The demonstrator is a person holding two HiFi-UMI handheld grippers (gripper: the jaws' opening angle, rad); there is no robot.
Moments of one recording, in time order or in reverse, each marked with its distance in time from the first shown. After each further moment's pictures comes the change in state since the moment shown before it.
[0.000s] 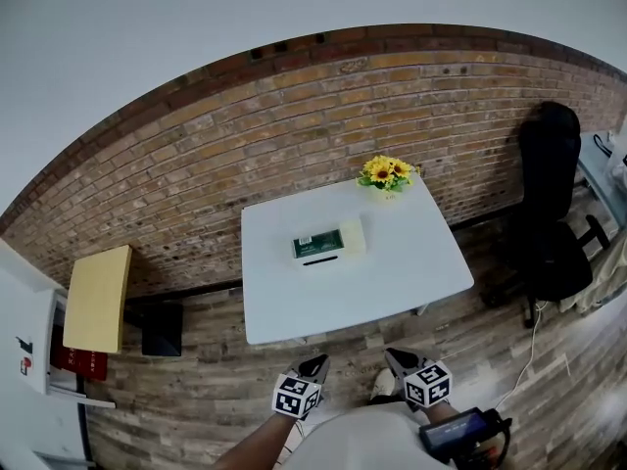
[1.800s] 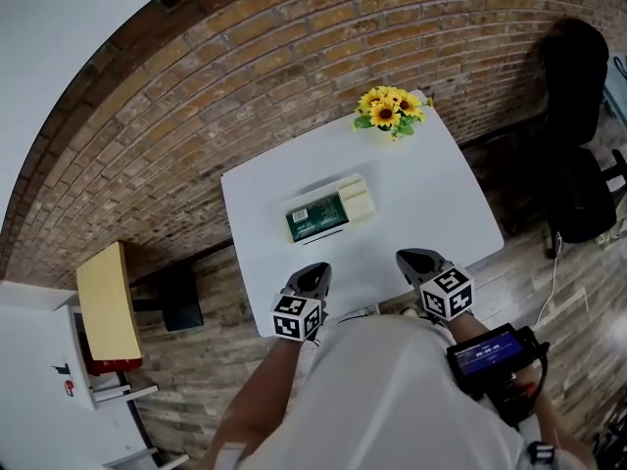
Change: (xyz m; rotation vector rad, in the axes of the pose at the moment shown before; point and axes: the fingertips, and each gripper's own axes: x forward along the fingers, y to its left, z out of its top) left arm 0.118 0.129 0.133 -0.015 -0.007 -0.019; right arm 0.121 -0.114 0.126 0.029 0.010 0.002
